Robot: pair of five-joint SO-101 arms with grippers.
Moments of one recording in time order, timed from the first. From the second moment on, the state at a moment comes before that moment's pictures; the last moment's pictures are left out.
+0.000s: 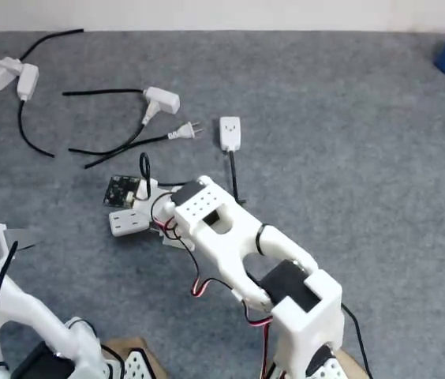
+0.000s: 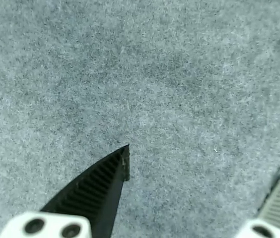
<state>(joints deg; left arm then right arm) -57.5 -29.5 42.3 62.7 -27.0 -46.9 20.0 13.3 52.2 34.7</state>
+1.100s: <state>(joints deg) -15.9 -78.8 48.4 80.0 -13.8 -48.7 -22.8 34.5 59.3 1.2</state>
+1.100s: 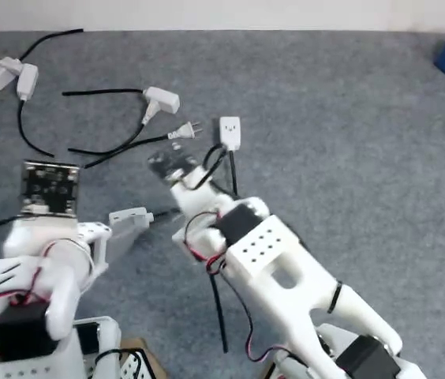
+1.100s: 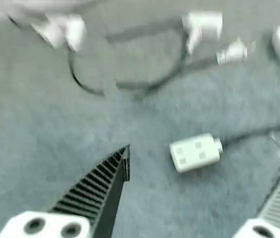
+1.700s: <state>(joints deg) -15.8 -91.5 69.7 71.7 -13.8 -56.9 -22.8 30.3 63.0 -2.9</state>
